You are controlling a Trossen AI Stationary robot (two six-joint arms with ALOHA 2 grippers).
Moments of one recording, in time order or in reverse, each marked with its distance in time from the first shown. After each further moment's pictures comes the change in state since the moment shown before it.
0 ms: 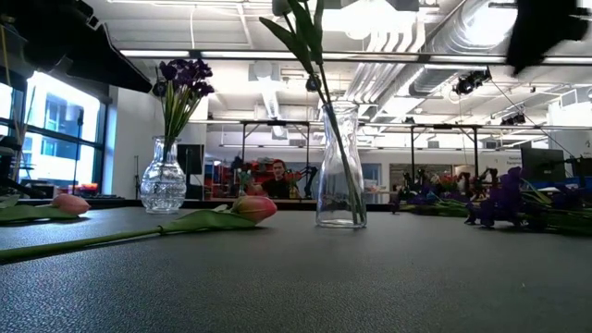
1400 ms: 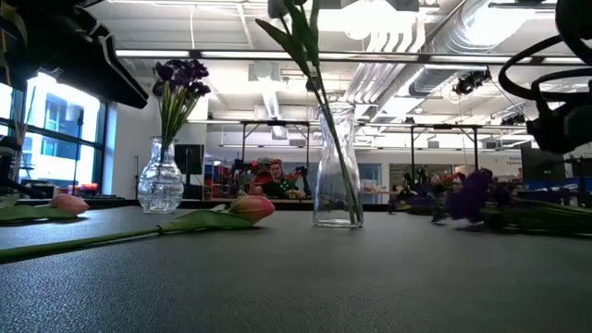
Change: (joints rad) left arm 0.034 0.000 0.000 0.058 0.156 0.122; right arm 0.025 0.138 -0.491 0.469 -0.426 0.393
